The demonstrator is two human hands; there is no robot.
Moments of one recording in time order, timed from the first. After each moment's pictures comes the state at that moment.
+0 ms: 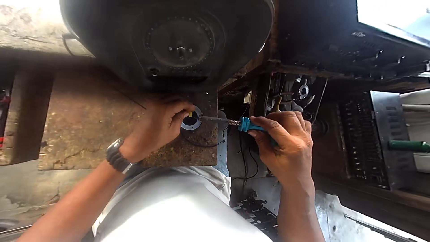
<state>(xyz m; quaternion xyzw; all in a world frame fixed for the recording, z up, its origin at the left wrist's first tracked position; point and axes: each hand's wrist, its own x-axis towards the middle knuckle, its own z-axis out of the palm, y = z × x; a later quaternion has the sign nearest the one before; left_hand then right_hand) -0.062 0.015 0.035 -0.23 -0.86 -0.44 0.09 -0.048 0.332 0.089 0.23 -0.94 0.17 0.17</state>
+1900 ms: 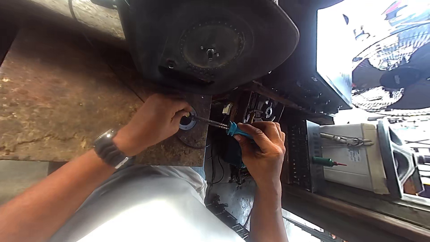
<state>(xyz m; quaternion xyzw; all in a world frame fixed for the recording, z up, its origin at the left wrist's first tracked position) -0.073 0.019 0.019 -0.21 -0.86 -0.44 0.13 -0.051 0.316 0.094 0.23 -0.94 0.14 0.20</state>
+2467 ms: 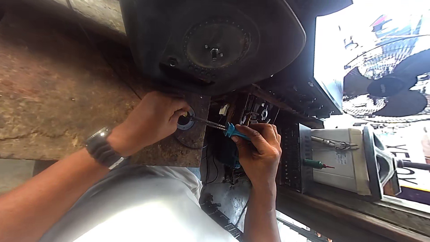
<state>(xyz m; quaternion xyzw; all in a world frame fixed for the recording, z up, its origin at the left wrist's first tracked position) -0.072 0.019 0.019 -0.20 -0.87 -0.44 0.13 -0.052 0.315 0.093 0.23 -0.94 0.13 0.20</state>
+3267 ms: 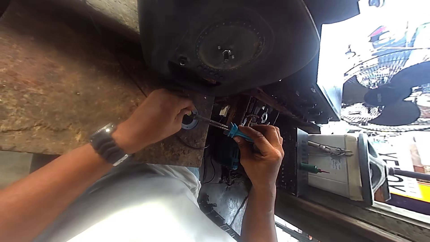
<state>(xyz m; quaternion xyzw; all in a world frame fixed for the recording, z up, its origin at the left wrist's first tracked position) -0.073 0.018 0.019 -0.20 -0.86 -0.44 0.13 -0.056 0.312 0.093 0.24 -0.94 0.14 0.20</state>
